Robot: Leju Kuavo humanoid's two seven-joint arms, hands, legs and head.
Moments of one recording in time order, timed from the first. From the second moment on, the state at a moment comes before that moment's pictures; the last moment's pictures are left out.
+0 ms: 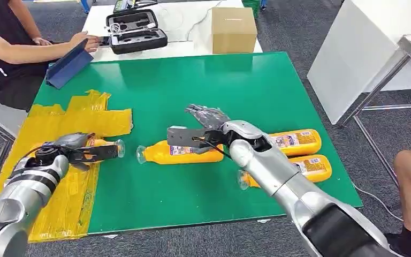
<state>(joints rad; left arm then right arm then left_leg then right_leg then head) -0.81 0.15 -0.11 -0.39 -1.36 -0.08 -0.03 -0.81 0.03 0.80 -0.92 0.60 0.25 0.13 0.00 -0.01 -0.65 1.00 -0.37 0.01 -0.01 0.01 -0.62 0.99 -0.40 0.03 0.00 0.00</state>
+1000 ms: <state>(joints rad) -0.79 0.12 -0.21 -0.81 -0.87 -0.15 -0.14 -0.87 0.13 0.78 -0.58 0.71 0.19 0.11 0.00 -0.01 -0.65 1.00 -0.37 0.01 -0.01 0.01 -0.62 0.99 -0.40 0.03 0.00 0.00</state>
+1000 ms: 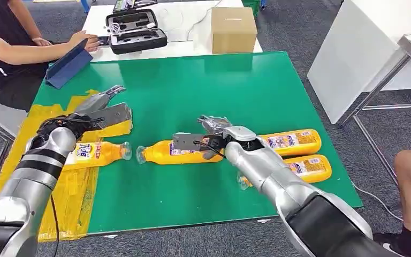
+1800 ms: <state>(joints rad) -0.67 0.10 -0.20 -1.05 -0.68 -0.09 -0.15 -0.87 0.19 0.77 -0.50 0.74 0.21 0.10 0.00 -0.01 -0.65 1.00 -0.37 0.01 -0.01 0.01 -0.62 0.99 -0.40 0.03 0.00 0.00</state>
